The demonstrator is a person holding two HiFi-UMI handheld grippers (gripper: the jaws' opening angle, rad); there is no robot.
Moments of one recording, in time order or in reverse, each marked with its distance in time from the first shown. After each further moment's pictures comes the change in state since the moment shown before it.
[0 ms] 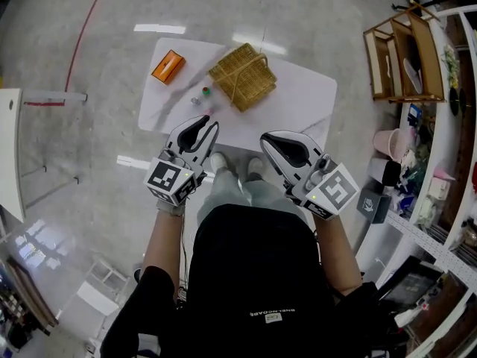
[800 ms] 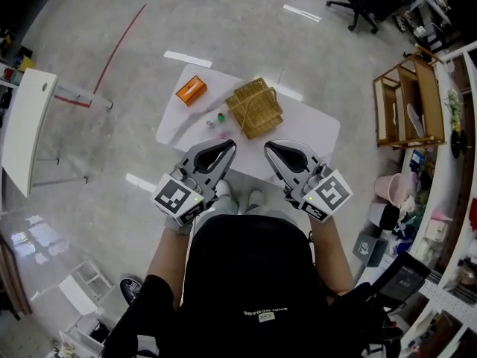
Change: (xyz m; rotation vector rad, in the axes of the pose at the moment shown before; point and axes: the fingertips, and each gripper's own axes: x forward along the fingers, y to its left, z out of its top) left arm -0.033 -0.108 0.087 0.099 -0.148 -0.054; right arm -0.032 0.015 0.035 -0.123 -0.081 0.110
